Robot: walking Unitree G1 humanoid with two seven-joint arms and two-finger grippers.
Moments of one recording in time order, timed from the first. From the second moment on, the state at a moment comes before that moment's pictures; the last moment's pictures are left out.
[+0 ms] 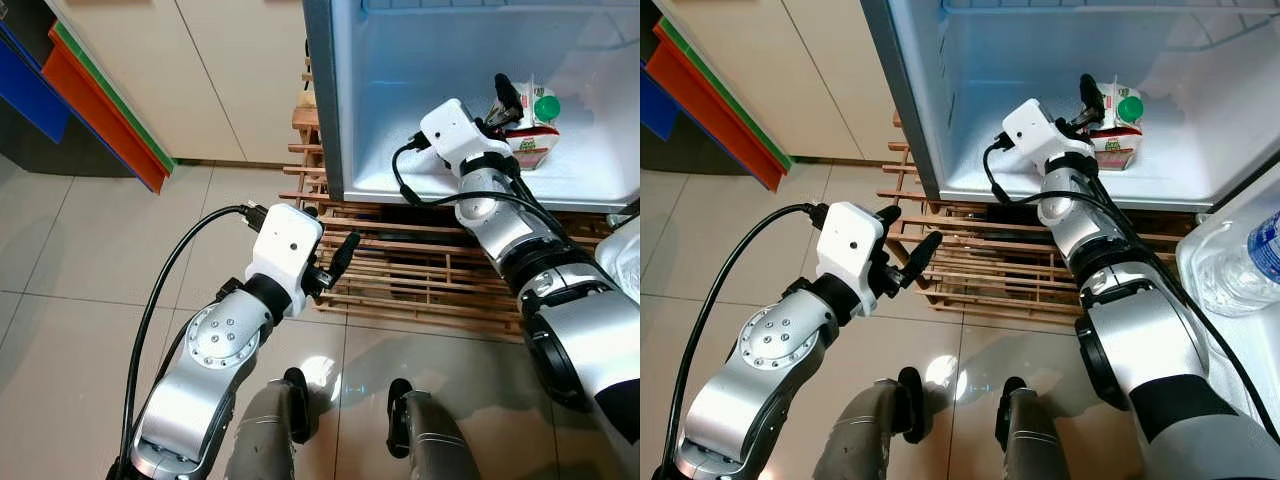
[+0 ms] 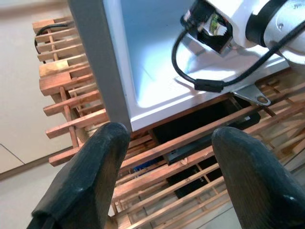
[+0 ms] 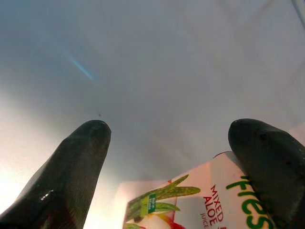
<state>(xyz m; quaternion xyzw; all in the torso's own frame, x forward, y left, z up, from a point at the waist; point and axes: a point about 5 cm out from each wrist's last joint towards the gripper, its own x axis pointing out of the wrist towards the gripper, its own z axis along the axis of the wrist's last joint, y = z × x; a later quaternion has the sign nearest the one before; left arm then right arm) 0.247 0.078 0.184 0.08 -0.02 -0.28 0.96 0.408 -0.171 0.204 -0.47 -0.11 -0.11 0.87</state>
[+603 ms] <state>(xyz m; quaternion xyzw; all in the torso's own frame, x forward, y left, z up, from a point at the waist) 0.249 0.075 0.189 0.08 -0.03 -0.28 0.96 0.404 -0.213 0.216 -0.59 -0.12 -0.17 0.78</state>
